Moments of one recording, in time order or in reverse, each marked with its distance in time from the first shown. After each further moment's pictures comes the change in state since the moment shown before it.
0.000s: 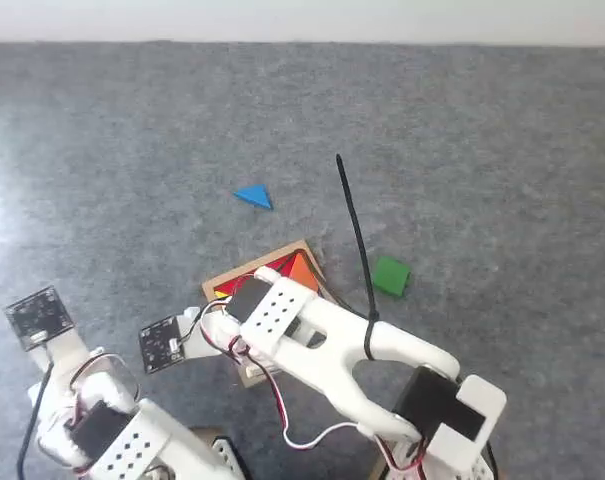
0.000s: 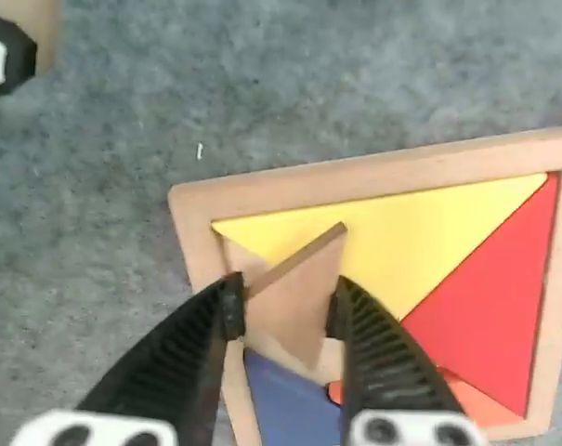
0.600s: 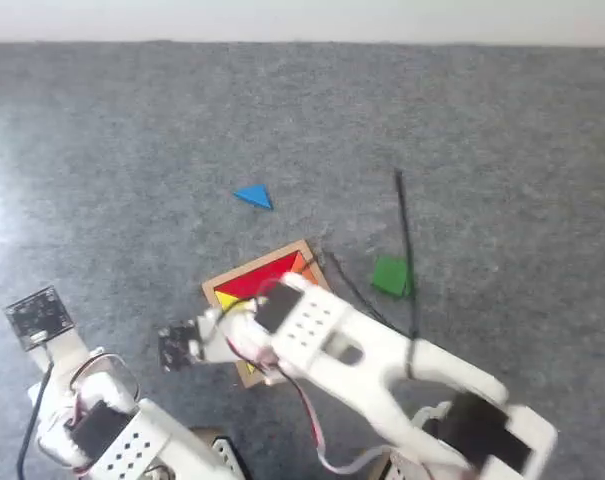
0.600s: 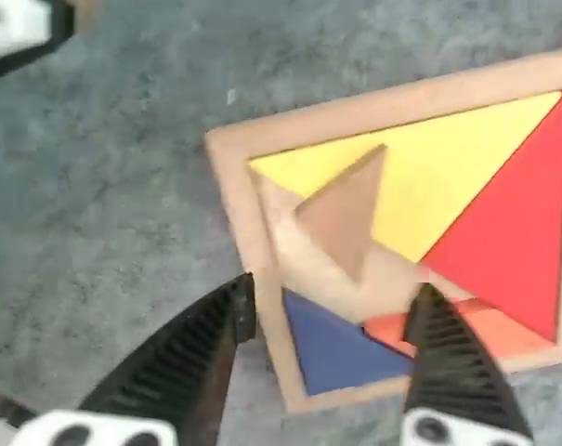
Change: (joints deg) left arm 0.0 0.0 0.0 0.0 0.0; right arm 1.2 -16.2 12.8 1.0 -2.9
